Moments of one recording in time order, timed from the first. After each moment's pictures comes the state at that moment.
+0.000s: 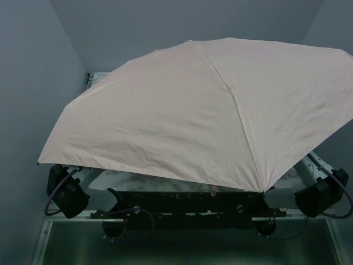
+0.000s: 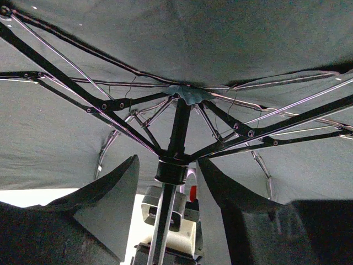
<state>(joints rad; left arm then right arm) -0.74 1.30 1.15 0.78 -0.16 -1.02 0.48 1.30 1.29 -0.12 -1.15 0.44</state>
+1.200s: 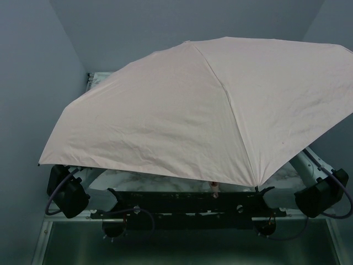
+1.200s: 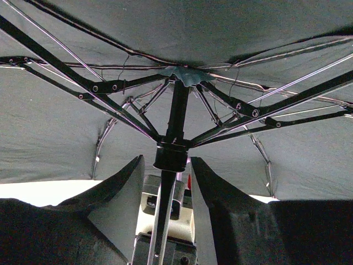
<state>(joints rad) -0.74 1.31 1.11 0.83 -0.12 -1.04 0.48 1.30 1.29 -0.11 -1.15 0.47</state>
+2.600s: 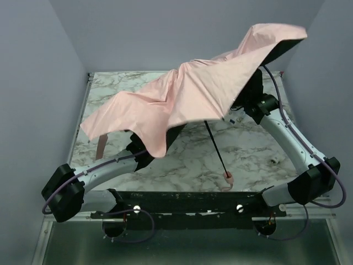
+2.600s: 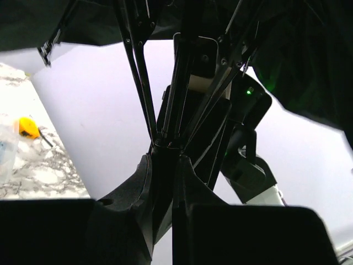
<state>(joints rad) -0.84 1.21 0.75 0.88 -0.12 -1.12 0.44 1.43 1.43 -0.36 -1.08 0.34</state>
